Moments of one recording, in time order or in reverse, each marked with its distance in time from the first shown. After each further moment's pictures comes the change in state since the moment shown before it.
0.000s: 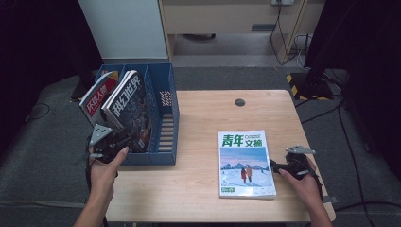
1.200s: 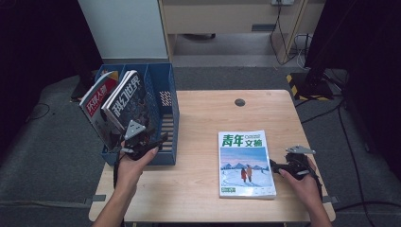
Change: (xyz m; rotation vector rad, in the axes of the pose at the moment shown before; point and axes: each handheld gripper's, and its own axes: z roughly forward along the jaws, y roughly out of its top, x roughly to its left) left arm -0.066 0.003 0.046 0.082 -0.165 0.066; right arm 0.001 0.000 0.000 0.007 -0.012 0.016
